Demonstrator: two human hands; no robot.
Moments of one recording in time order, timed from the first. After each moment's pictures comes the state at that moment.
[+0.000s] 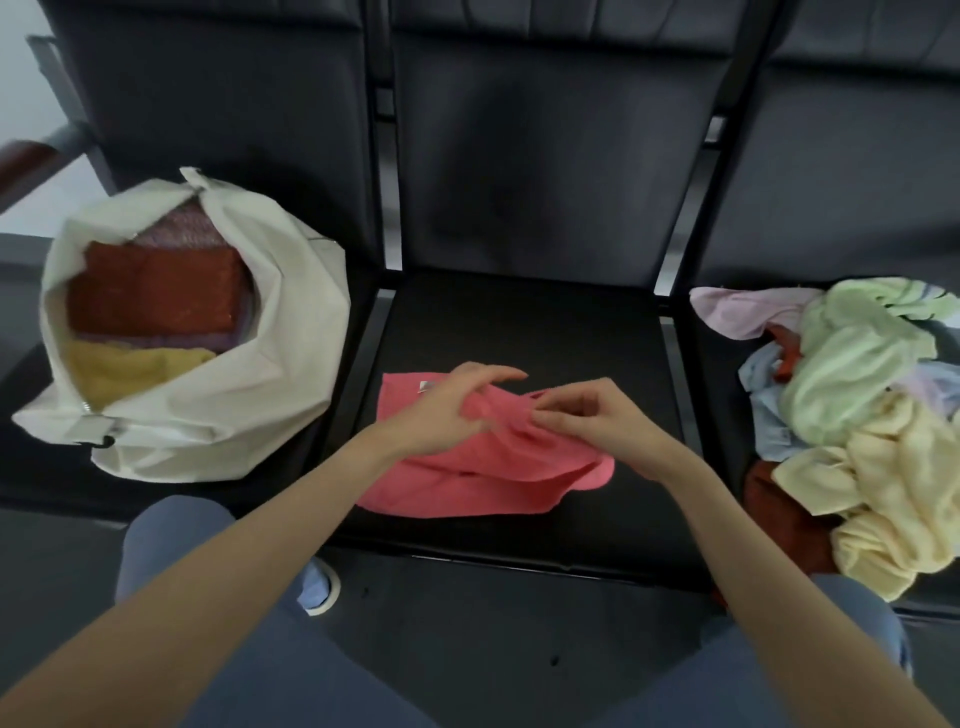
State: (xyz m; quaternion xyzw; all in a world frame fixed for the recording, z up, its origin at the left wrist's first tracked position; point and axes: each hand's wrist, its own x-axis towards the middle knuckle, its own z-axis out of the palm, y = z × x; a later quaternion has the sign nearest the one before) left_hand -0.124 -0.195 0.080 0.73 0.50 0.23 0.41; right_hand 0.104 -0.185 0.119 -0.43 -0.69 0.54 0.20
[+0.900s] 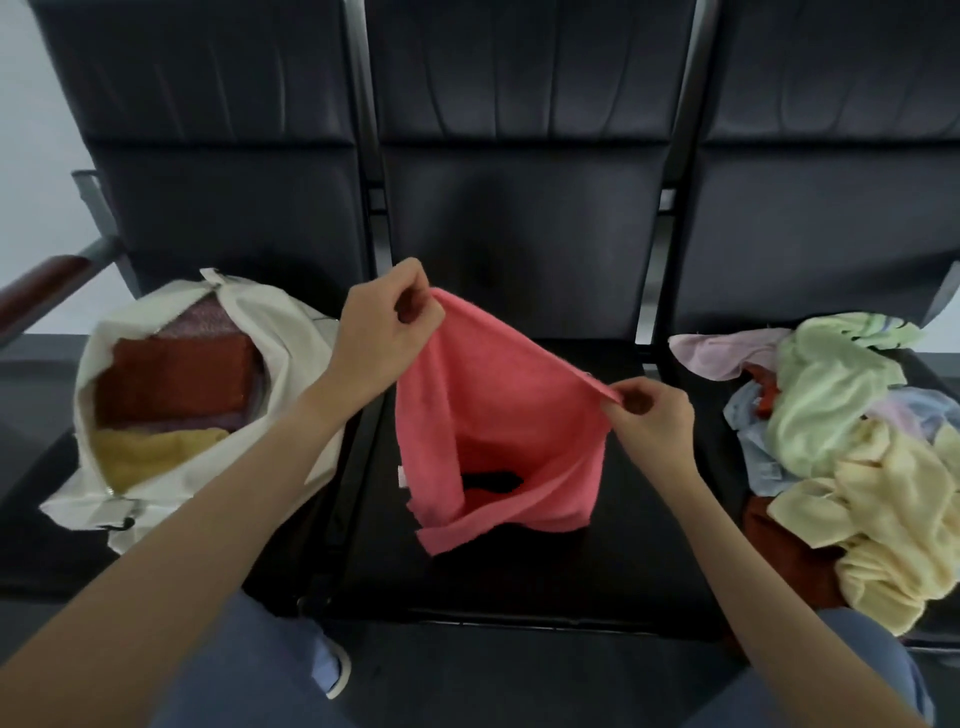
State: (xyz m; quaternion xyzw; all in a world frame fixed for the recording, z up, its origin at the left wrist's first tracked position) left_hand -0.144 -0.170 0.223 0.71 0.52 0.47 0.05; right_hand 0.129 -0.171 0.132 -0.61 -0.59 0.27 0.45
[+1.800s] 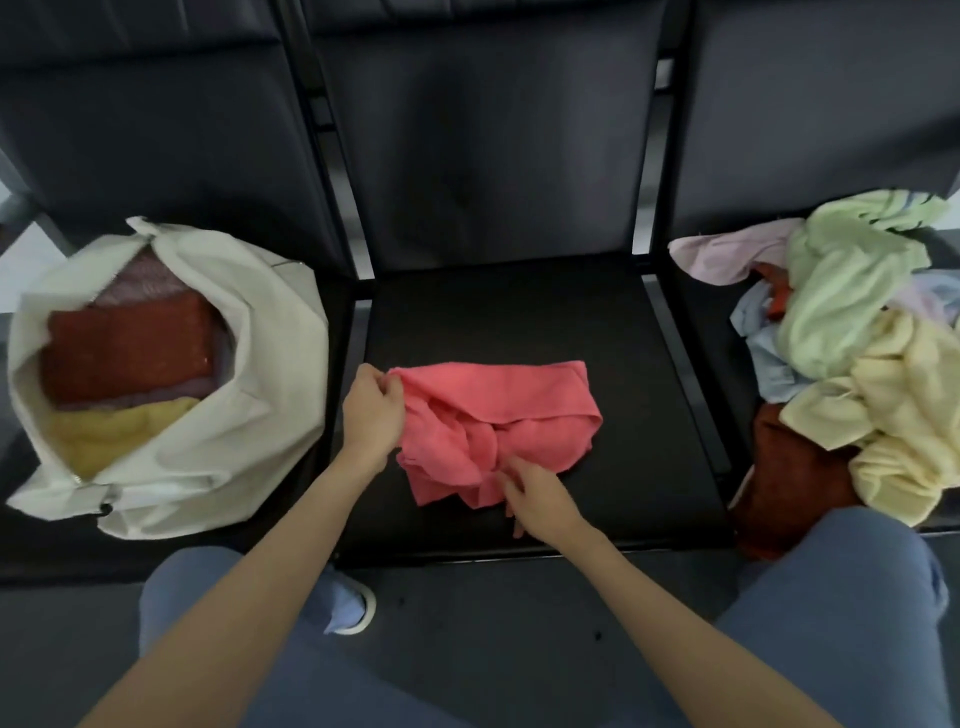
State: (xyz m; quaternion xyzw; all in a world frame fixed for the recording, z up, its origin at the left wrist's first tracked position) left_hand -0.143 -0.190 0.072 0.44 0.78 0.34 0.28; right_hand 0.047 -0.245 -0.012 -0.59 -0.66 0.44 0.16
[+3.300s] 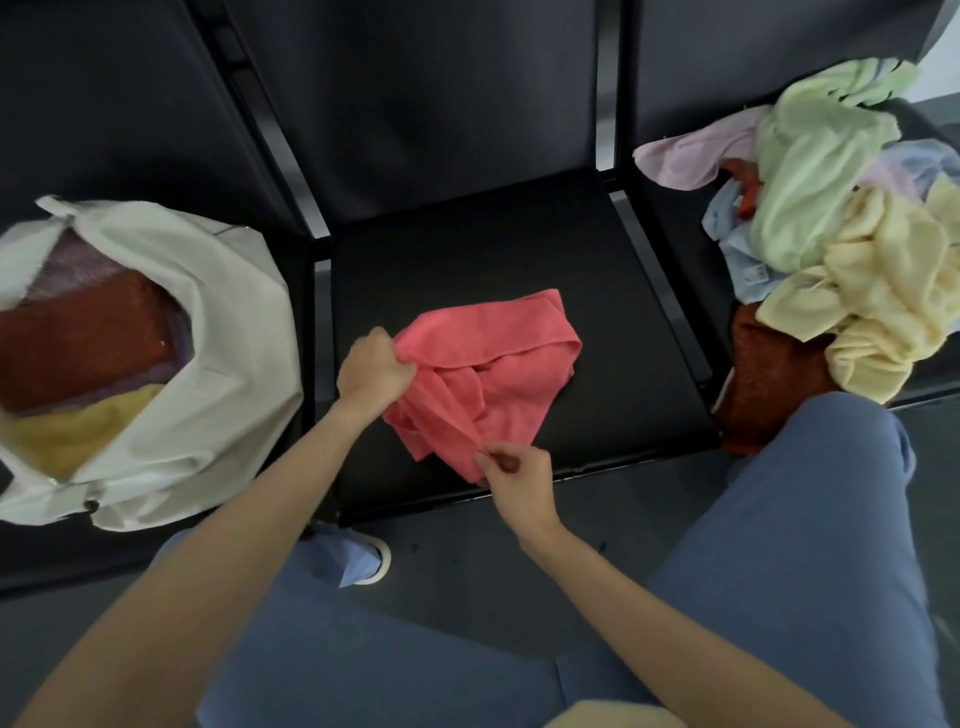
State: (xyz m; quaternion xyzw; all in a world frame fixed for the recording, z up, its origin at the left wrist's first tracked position) left_hand -0.138 -0.177 0.050 0.60 0.77 0.06 0.21; right_hand 0.010 -0.313 0.002 -0.65 -0.34 0.54 0.41
